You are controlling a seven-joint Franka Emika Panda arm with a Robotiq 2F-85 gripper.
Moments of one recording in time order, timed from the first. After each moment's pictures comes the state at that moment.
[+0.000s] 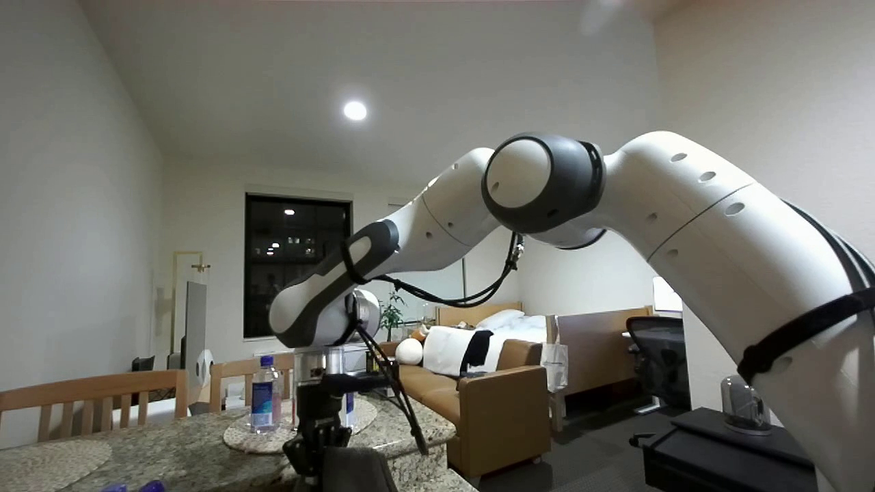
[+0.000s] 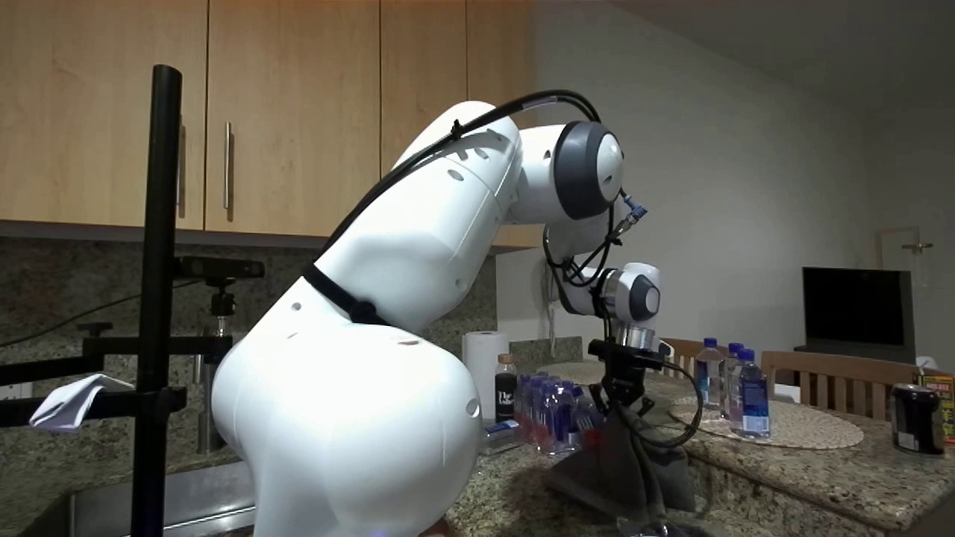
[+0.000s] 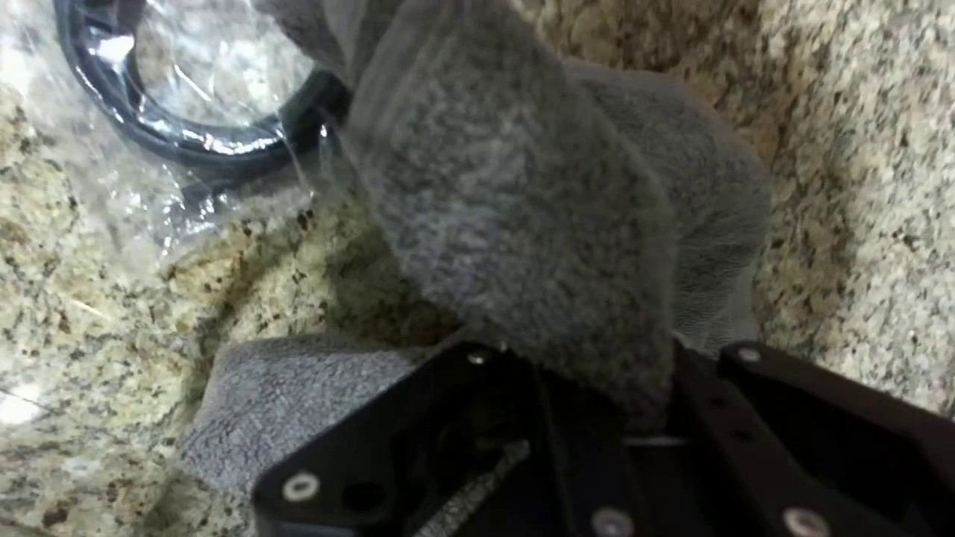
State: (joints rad) arm 0.11 0.61 0.15 -1.55 0.05 1.96 -0.14
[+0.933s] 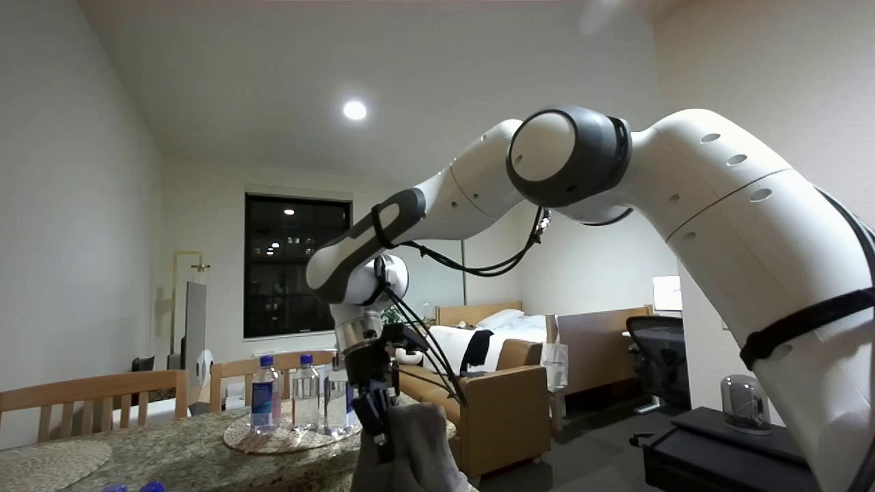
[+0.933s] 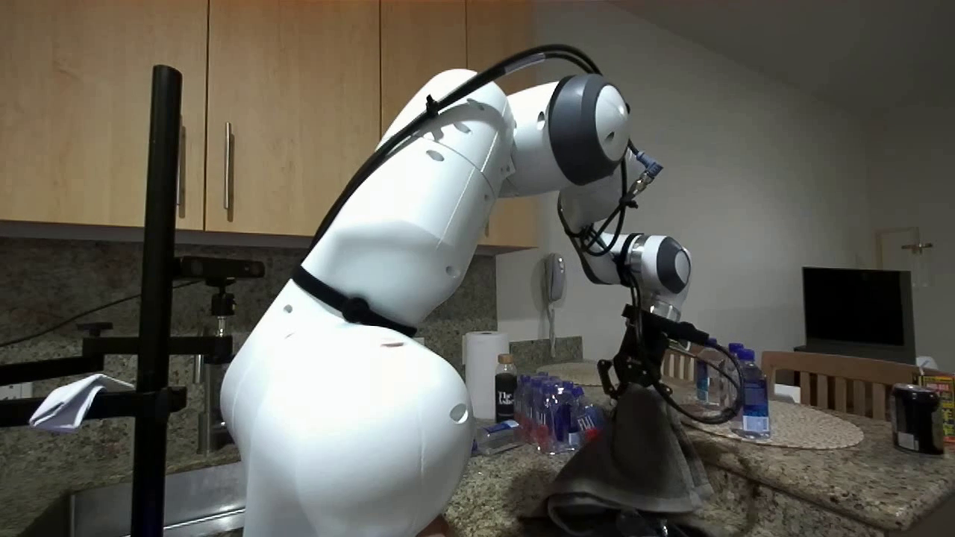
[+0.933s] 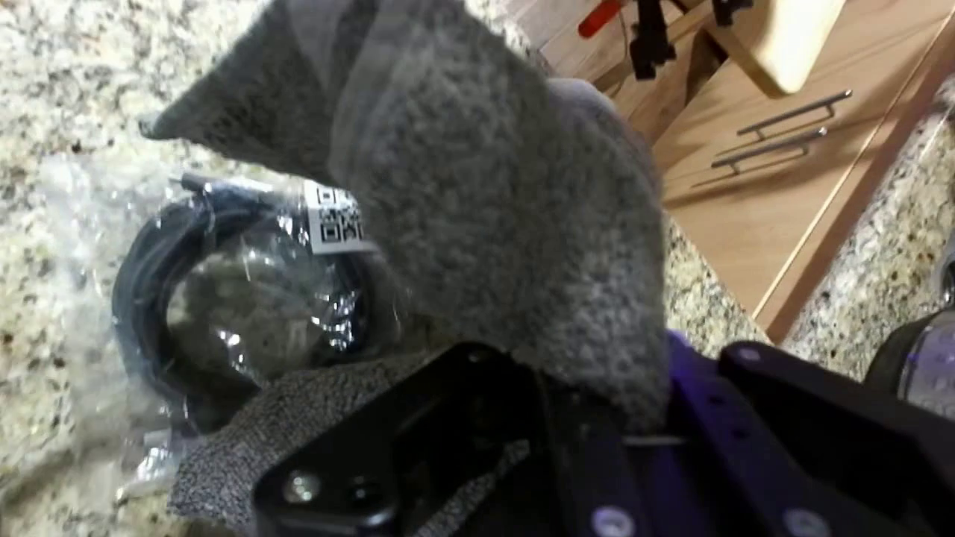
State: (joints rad) arm 0.02 0.49 0.14 -1.57 0.07 1.52 -0.50
